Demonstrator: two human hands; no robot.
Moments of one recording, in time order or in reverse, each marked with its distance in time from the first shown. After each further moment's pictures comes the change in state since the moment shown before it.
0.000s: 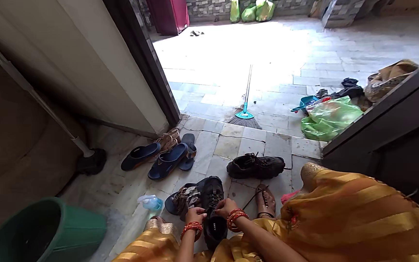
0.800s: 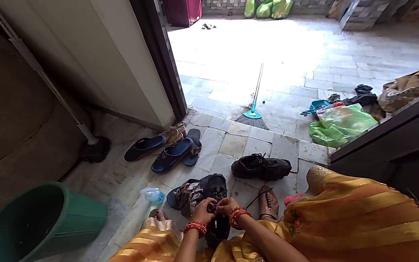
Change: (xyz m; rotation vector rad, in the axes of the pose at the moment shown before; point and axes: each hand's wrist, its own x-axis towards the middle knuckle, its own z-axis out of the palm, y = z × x) left_hand -0.013 0.016 0.000 0.221 -0.124 0.328; right_hand 0.020 0.009 0.013 0.355 -0.014 0.014
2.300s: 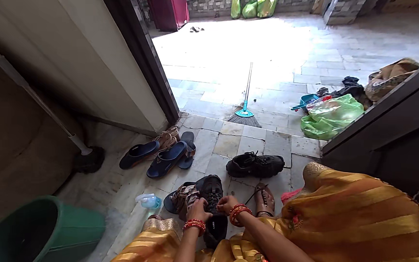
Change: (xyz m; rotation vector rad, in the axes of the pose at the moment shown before) left_hand -0.005 0.038 -0.010 0.374 0.003 -0.241; right_hand -0.003 -0.001 -0.018 -0.060 -0.015 0.026
